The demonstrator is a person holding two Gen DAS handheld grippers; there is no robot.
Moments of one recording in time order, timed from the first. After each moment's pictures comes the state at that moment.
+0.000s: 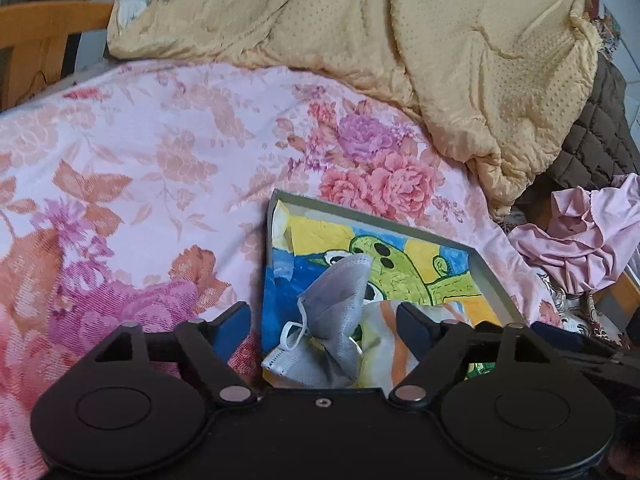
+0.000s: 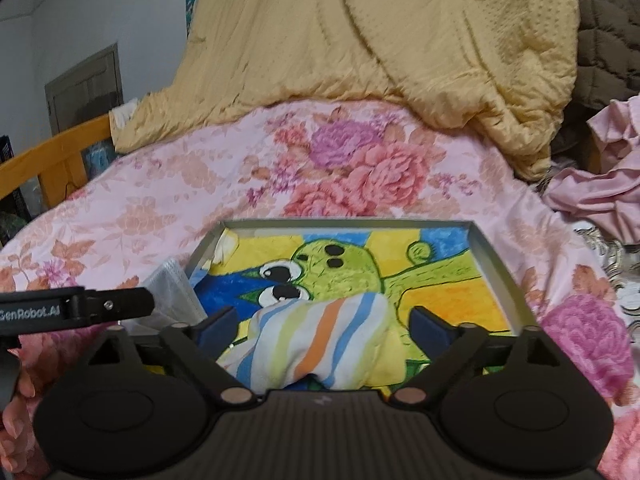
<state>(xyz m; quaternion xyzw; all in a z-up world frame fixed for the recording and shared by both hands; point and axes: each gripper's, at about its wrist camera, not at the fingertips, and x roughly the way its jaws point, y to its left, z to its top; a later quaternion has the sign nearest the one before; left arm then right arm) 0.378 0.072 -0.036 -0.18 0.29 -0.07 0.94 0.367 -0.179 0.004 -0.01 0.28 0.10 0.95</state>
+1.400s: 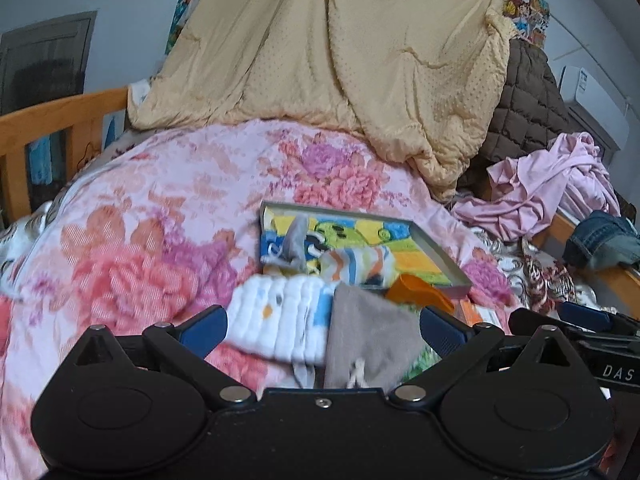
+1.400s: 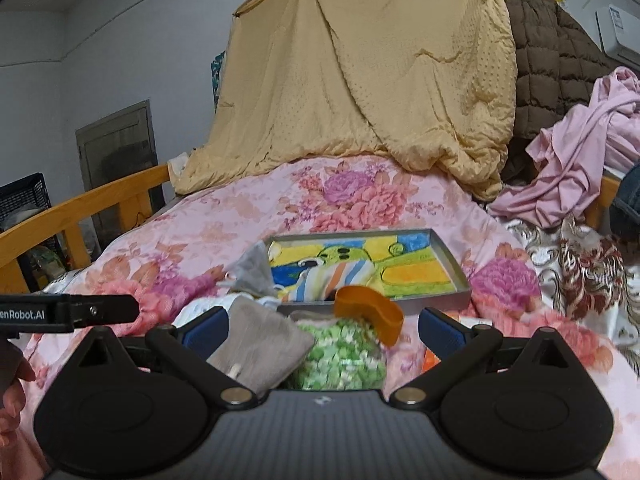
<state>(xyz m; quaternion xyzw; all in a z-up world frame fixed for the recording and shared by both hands) 0.144 0.050 0.026 -0.10 0.25 -0.08 0.96 0.132 -0.221 0.047 0.02 0.21 0.12 0.97</state>
